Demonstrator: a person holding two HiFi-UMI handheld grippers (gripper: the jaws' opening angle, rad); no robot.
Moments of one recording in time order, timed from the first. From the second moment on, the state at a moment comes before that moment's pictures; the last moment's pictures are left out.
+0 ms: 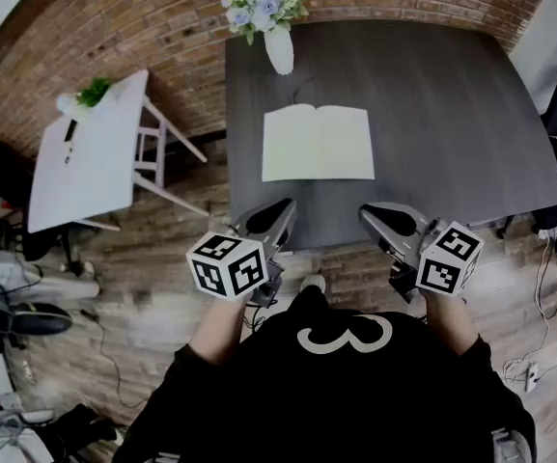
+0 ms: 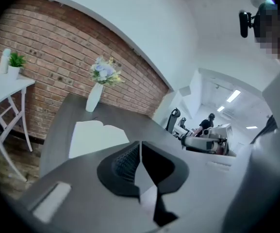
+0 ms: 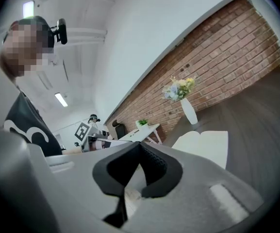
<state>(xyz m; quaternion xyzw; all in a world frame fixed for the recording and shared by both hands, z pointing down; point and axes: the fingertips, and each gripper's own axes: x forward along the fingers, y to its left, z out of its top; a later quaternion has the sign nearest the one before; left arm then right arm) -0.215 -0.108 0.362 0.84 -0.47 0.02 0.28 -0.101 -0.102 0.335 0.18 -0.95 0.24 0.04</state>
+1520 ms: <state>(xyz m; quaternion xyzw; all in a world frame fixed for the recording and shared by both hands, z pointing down) -0.111 0.014 0.261 0.90 -0.37 -0.03 0.20 -0.070 0.007 0.263 0.15 -0.97 0.19 0.00</state>
